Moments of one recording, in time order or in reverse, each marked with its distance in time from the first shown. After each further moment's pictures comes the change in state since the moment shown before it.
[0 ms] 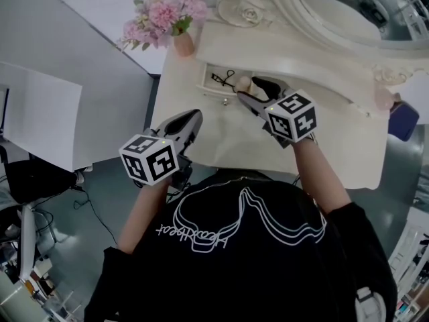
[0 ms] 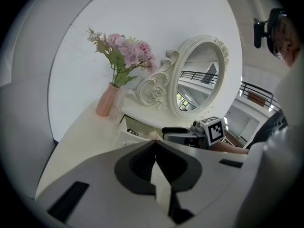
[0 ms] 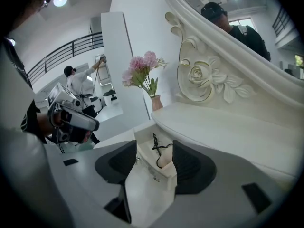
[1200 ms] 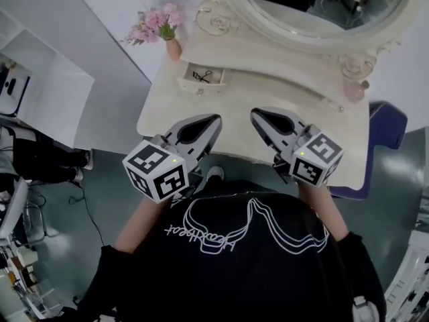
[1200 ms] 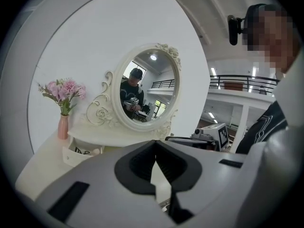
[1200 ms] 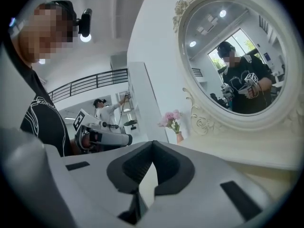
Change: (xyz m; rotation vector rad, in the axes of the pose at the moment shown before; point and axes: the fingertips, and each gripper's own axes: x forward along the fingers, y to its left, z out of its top) left arm -0.024 -0.238 -0.011 0.267 -0.191 -0.112; right arm -0.244 0.098 0.016 -0.006 -0.399 0.192
